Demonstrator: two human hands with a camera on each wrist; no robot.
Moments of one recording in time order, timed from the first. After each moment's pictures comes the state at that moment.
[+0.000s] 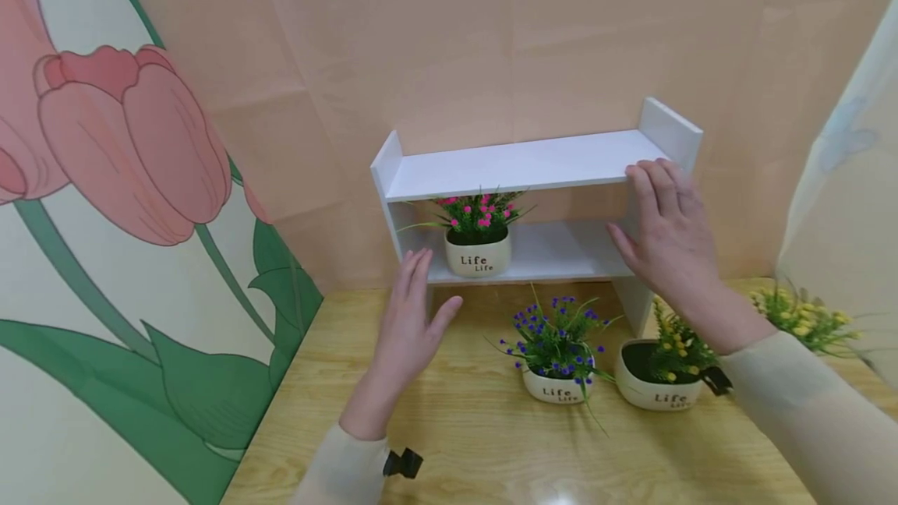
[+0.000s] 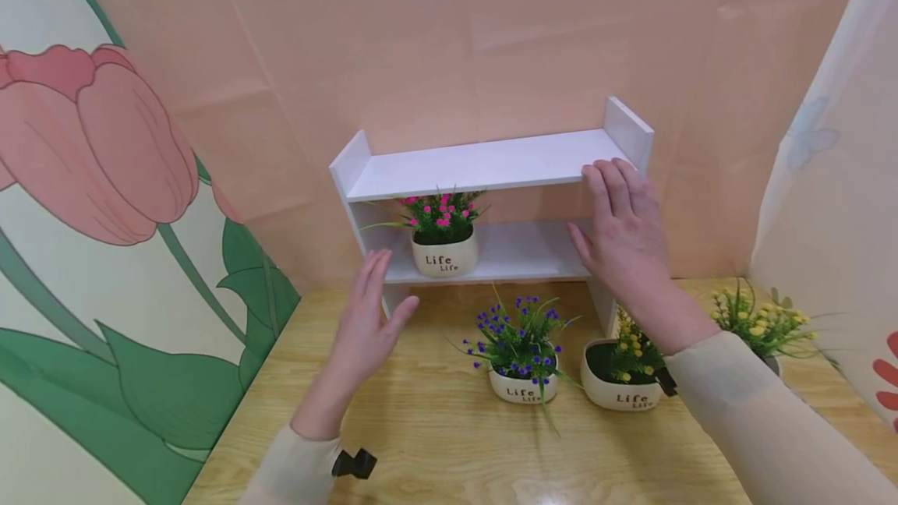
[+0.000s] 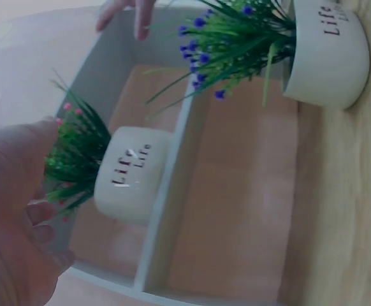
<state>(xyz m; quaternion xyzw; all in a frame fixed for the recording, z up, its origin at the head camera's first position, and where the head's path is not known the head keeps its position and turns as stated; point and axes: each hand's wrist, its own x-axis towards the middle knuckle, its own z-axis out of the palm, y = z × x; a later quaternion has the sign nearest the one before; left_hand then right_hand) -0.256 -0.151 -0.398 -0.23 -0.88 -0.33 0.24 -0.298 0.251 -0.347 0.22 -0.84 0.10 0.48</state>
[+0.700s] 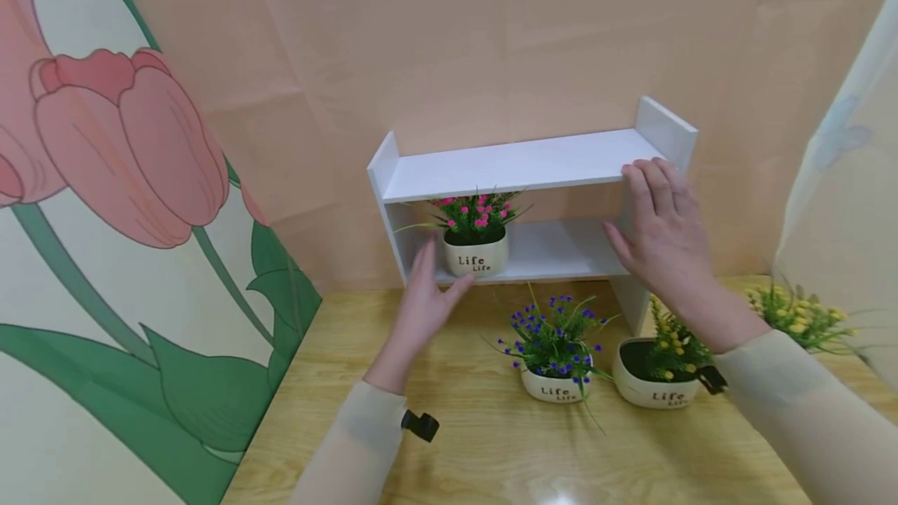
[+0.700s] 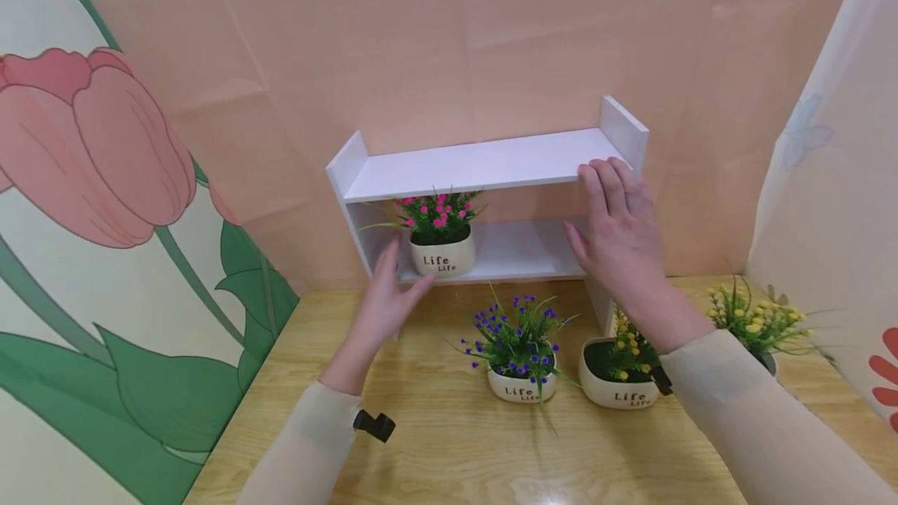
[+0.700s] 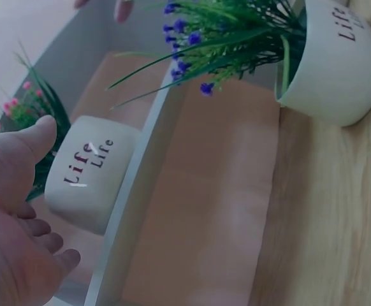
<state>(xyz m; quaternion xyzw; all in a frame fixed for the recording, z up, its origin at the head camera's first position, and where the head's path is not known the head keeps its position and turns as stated) -0.306 -0.126 -0.397 -0.18 -0.87 -0.43 0.15 -0.296 0.250 -0.347 0.22 -0.84 0.10 0.48</state>
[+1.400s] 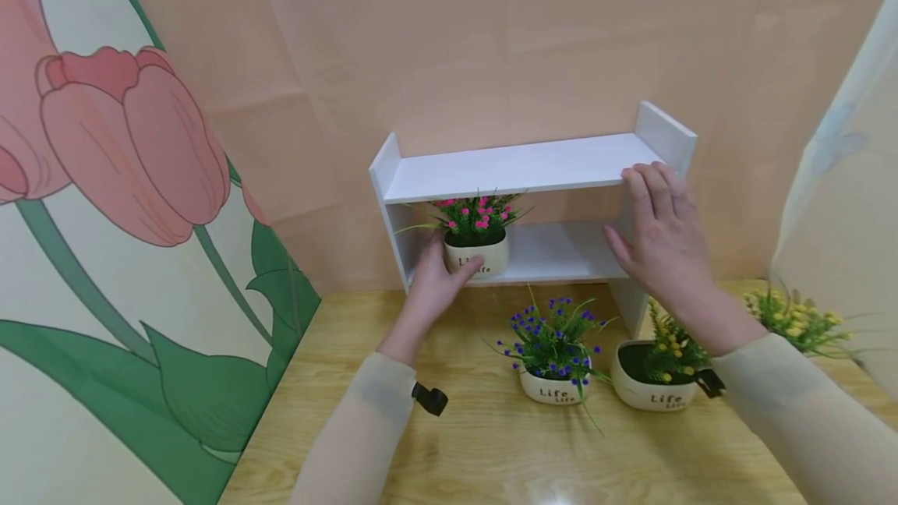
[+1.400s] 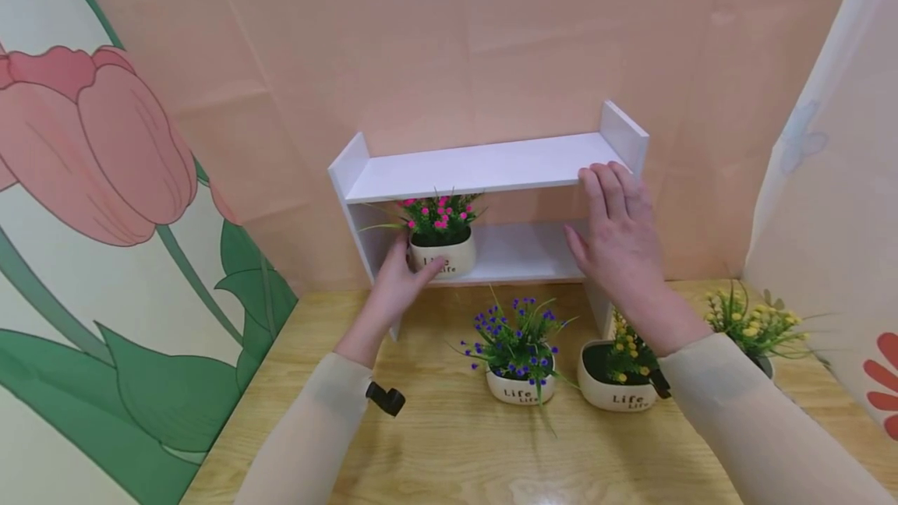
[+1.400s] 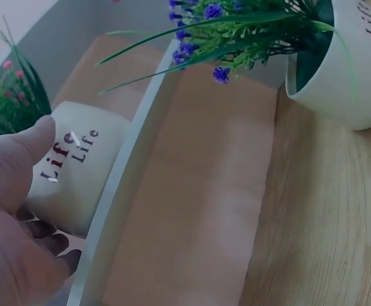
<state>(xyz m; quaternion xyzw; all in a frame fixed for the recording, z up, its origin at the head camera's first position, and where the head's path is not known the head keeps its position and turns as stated) -0.368 -0.112 -0.415 -0.19 -0.85 -0.47 0.16 -0.293 0.250 -0.346 0.21 -0.85 0.09 0.47</state>
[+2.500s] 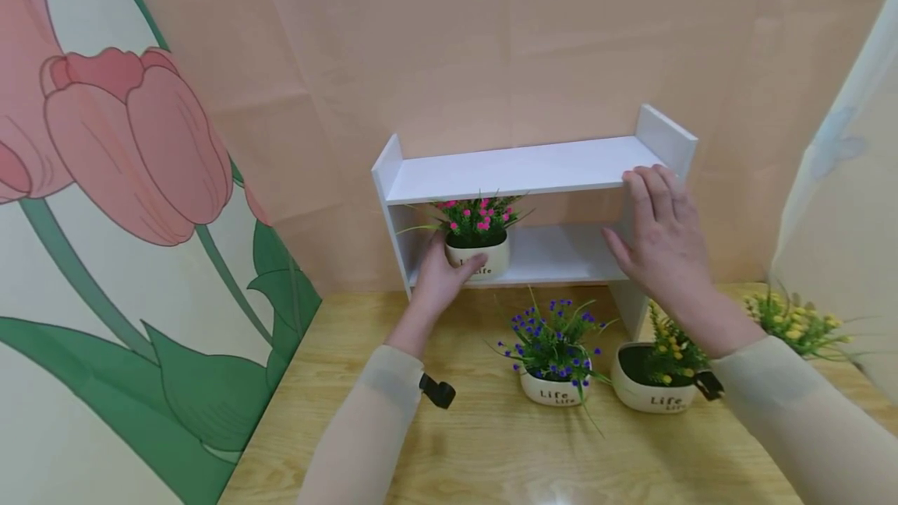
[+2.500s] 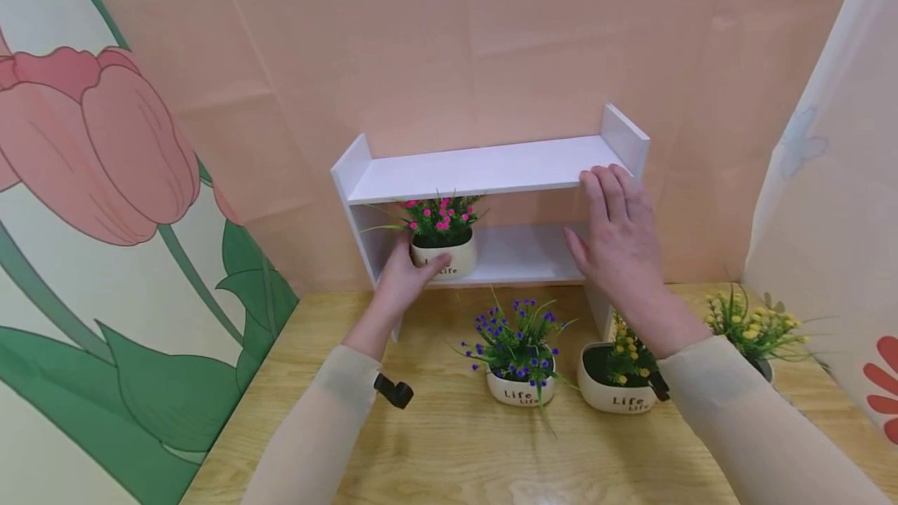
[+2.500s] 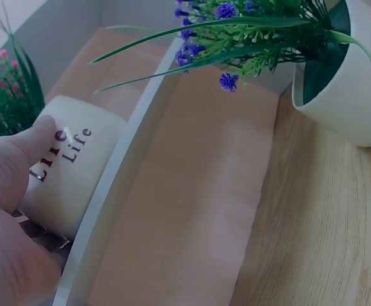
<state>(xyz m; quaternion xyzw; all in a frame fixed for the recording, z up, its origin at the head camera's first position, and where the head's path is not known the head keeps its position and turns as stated) -0.356 -0.101 -0.394 -0.15 -0.84 -0.51 0.12 -0.293 0.248 -0.345 0.21 -0.85 0.09 0.47</state>
